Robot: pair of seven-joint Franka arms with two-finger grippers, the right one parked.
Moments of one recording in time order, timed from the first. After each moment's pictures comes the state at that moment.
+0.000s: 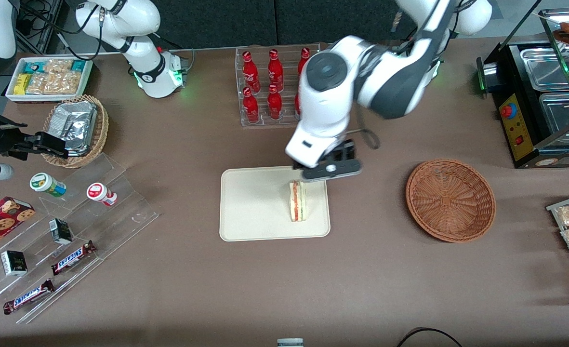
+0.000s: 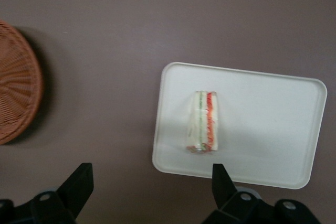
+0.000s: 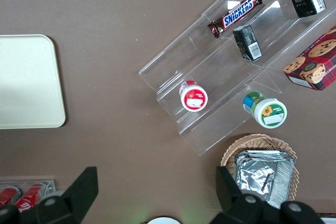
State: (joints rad) arm -0.75 0.38 0.13 -1.33 0.02 1.72 -0.82
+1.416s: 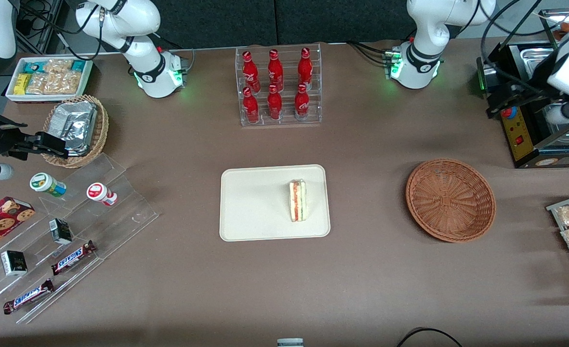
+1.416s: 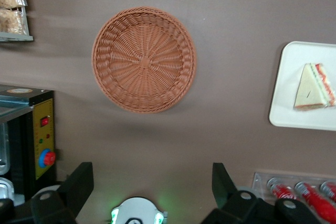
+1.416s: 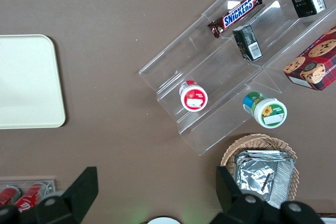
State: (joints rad) arm -0.22 -0.10 0.13 -1.56 0.00 1.39 -0.19
